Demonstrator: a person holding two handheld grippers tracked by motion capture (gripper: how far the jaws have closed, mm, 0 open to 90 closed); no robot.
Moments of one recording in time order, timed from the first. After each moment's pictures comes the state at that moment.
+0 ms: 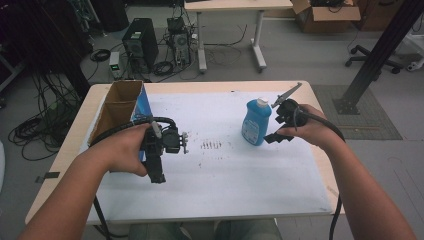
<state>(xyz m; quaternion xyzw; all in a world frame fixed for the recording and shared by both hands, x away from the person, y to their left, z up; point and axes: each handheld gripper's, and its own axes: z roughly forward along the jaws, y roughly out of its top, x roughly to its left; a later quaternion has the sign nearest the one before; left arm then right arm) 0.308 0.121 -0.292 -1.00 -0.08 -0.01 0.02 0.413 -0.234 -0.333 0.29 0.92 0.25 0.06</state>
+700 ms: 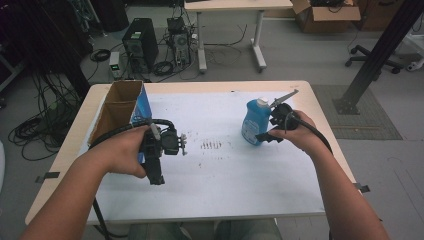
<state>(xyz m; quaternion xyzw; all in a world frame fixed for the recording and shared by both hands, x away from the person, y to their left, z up) 0.307 0.123 -0.297 -1.00 -0.08 -0.01 0.02 0.425 -0.228 -0.369 0.33 0.89 0.30 0.07</state>
